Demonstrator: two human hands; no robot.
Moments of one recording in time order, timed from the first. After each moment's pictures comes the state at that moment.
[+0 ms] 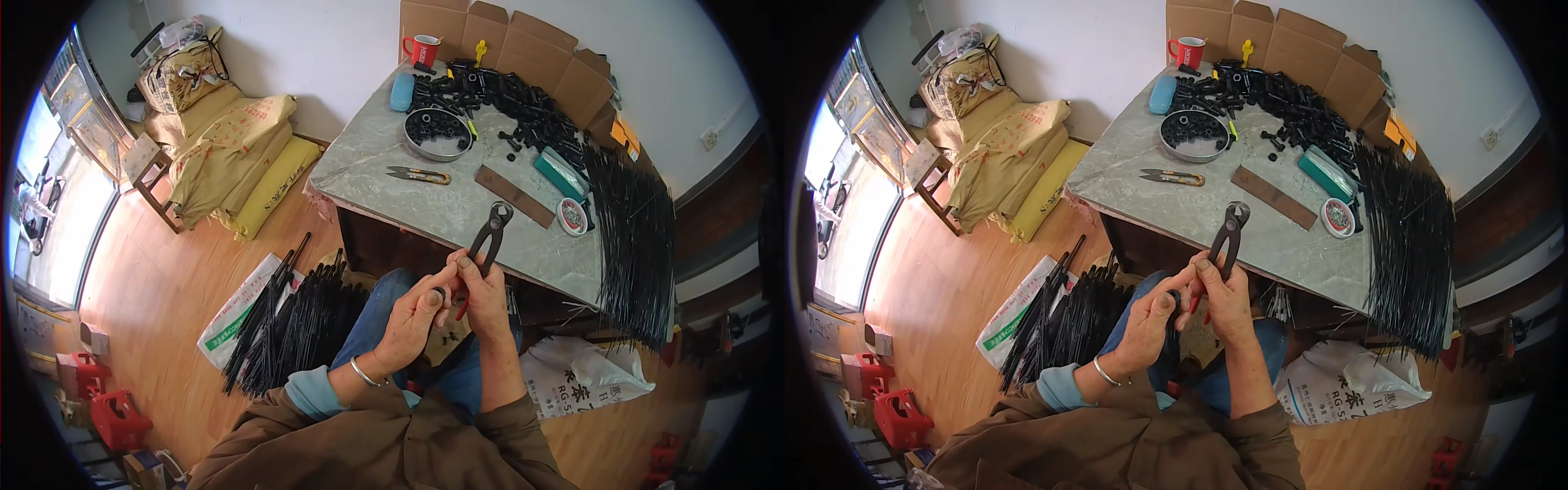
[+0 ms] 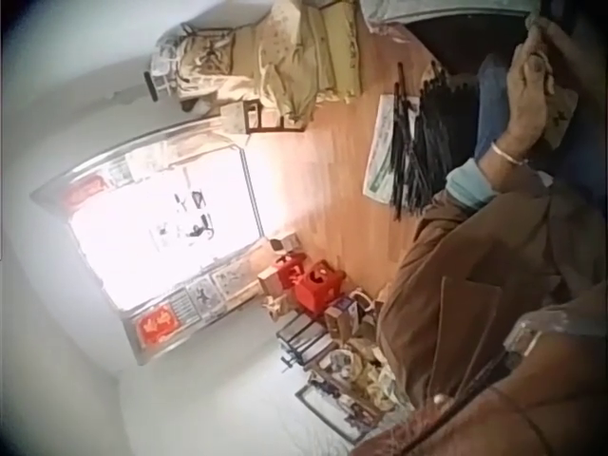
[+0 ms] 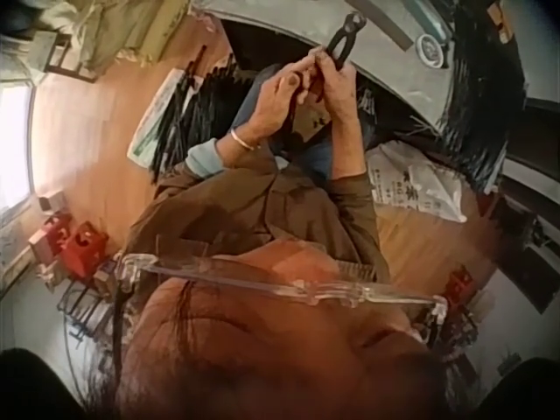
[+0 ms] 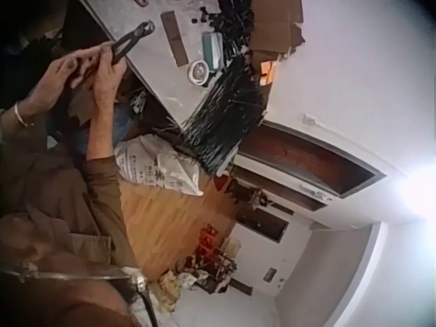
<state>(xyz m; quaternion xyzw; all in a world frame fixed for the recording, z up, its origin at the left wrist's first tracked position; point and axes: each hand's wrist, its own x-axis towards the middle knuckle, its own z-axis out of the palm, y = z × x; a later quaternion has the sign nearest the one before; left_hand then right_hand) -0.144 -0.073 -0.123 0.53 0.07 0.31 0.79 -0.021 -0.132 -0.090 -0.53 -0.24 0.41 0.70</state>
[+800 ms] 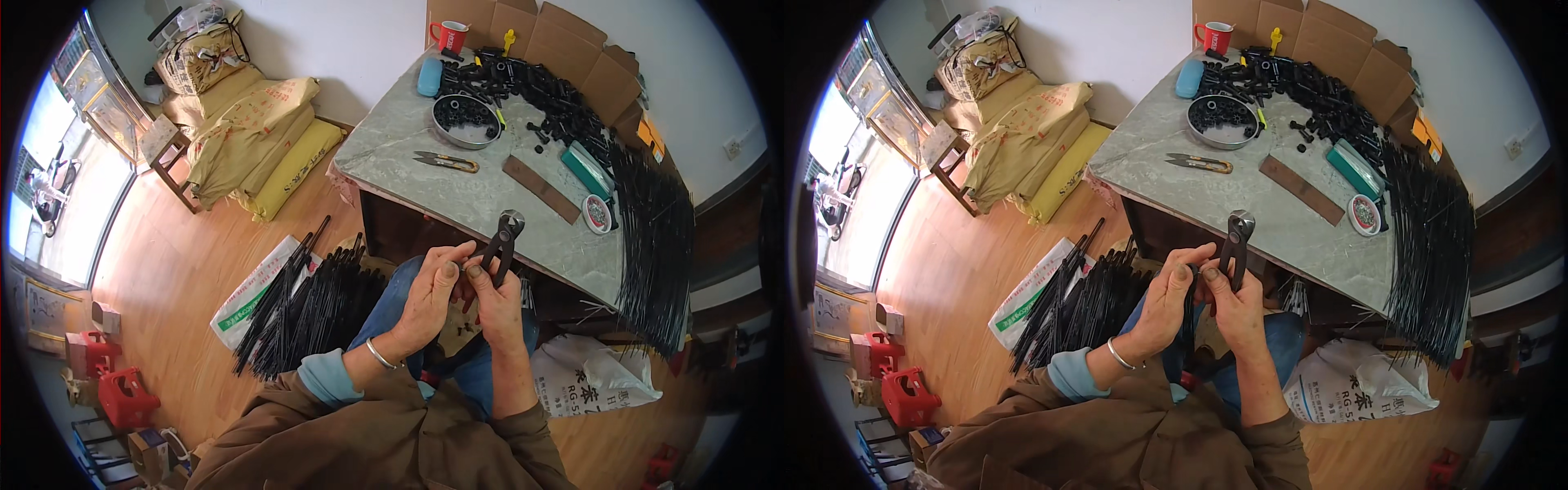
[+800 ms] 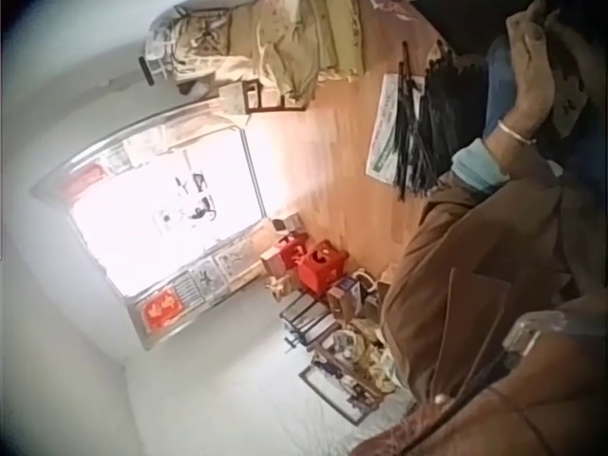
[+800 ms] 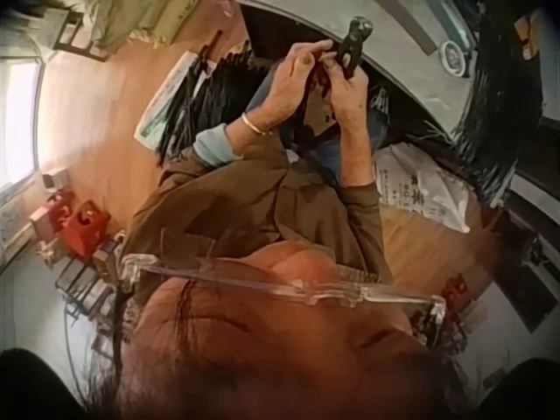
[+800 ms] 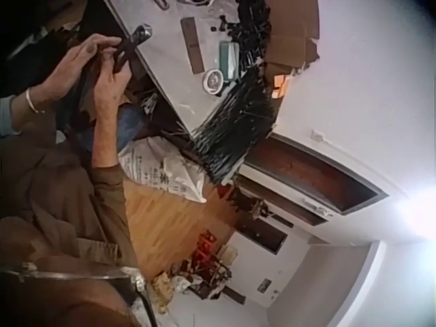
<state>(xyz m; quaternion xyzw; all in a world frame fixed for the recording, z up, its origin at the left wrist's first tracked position) -0.138 -0.064 -0.118 0.57 0.16 0.34 0.74 -0.040 -0.138 -0.101 -0.58 -0.29 0.35 0.68</state>
